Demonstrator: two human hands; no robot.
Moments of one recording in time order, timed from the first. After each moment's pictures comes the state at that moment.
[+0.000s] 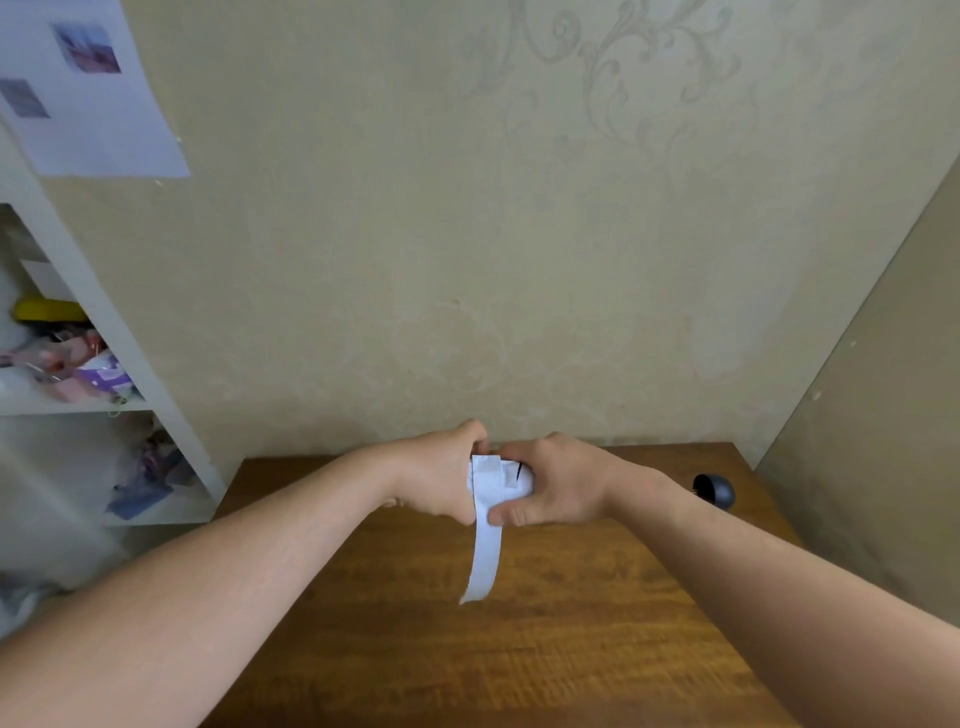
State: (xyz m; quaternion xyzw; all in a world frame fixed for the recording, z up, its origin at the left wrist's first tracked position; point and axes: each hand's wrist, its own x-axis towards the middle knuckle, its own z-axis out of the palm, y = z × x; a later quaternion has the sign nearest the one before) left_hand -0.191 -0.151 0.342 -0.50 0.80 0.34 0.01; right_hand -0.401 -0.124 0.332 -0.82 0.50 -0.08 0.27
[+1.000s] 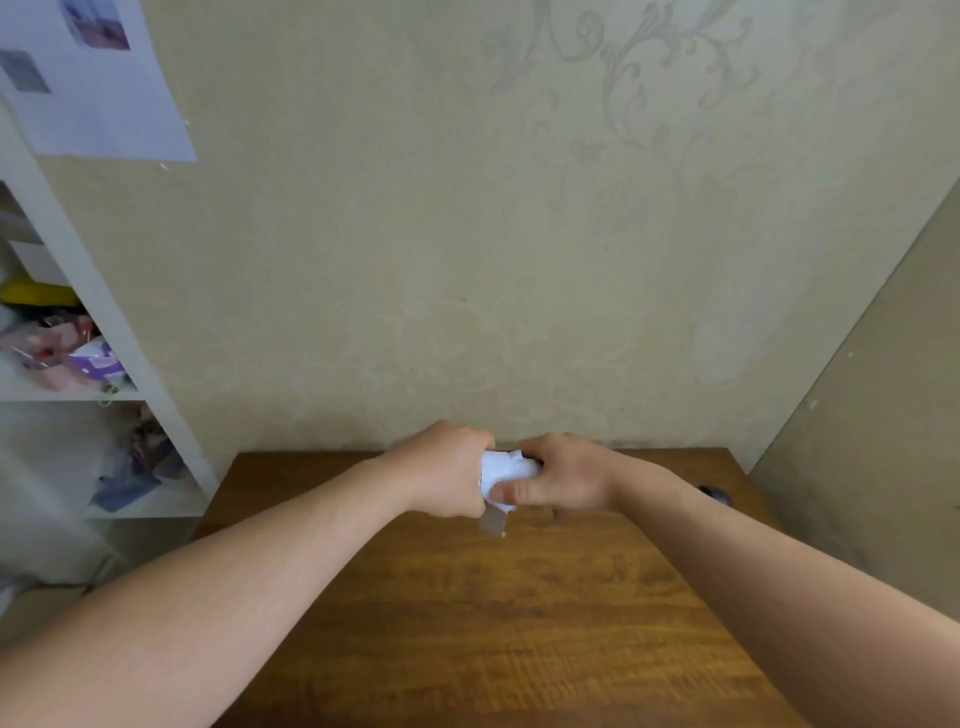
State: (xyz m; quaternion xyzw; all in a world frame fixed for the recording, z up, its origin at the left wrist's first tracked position) left_hand -0.189 -0.152 0.338 -0.51 0.84 0.18 0.01; right_hand -0.389 -0.128 0.339 -0.74 0.57 -0.08 0.36
